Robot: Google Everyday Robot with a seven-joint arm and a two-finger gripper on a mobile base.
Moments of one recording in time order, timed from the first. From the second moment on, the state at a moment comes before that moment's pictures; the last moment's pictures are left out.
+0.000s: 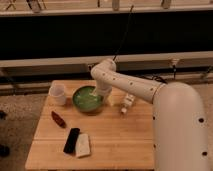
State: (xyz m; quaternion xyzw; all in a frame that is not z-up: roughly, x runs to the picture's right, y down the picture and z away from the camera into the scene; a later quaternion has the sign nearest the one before) arm -0.005 0.069 0.890 -0.28 -0.15 -0.38 0.87
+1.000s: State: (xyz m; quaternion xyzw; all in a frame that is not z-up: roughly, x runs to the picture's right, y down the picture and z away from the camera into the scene) arm 0.000 0.068 0.903 -0.29 -0.16 -0.39 0.86
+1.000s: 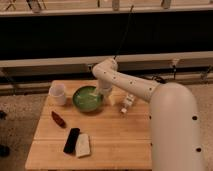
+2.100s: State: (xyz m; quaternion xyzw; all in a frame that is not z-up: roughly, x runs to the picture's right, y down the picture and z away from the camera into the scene) arm 0.003 0.062 0.913 -0.30 -0.17 -0.39 0.85
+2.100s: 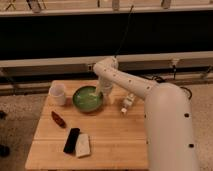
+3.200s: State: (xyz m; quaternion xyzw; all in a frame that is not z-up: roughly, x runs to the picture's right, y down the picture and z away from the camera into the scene) arm 0.063 0.069 0.898 -0.31 -0.19 -0.34 0.87
